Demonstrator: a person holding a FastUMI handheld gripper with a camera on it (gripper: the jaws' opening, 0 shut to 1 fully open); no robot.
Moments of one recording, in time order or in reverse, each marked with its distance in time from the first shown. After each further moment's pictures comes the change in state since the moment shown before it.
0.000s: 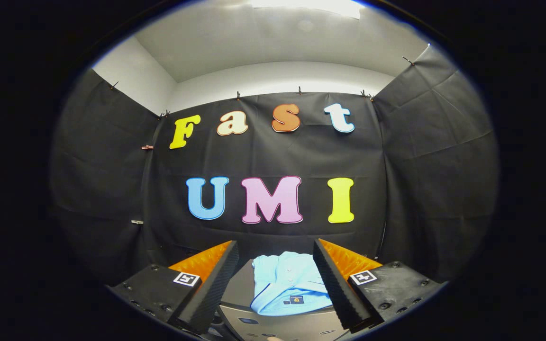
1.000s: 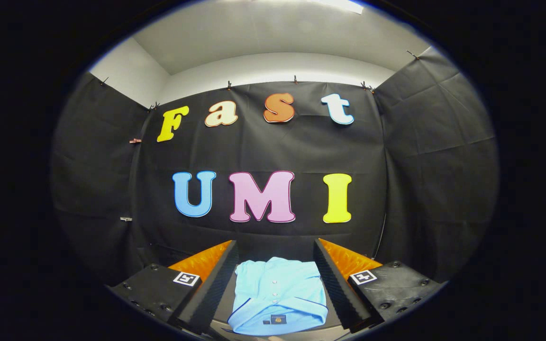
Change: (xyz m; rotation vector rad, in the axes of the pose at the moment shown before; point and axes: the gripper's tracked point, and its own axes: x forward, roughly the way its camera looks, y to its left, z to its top) arm 0.093 -0.030 0.012 -0.017 0.061 -0.017
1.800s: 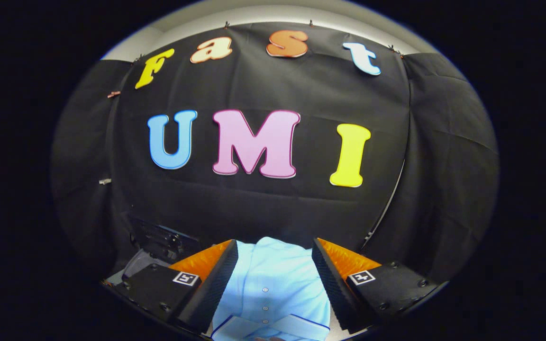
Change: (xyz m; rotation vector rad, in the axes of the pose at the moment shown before) arm 0.151 -0.008 -0.107 -0.083 0.472 -0.060
